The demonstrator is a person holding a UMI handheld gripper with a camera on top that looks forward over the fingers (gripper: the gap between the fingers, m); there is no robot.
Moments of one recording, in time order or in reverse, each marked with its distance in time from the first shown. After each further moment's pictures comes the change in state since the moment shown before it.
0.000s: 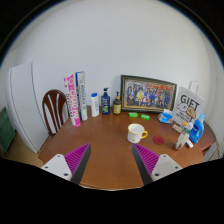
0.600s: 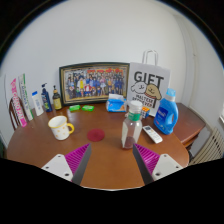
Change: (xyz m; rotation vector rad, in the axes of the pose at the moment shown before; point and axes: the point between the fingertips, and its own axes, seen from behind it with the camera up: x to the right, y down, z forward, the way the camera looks) arm 0.358 0.086 0.091 -0.009 0.235 0.143
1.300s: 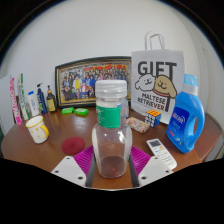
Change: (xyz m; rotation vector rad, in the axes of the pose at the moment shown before) arm 0.062 -0.003 0.175 0.104 -0.187 -0.029
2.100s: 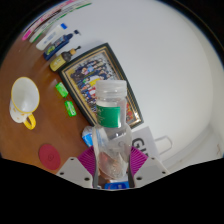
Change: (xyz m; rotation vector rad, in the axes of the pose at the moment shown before) arm -0.089 -0.173 0.010 -0.008 0.488 -1.044
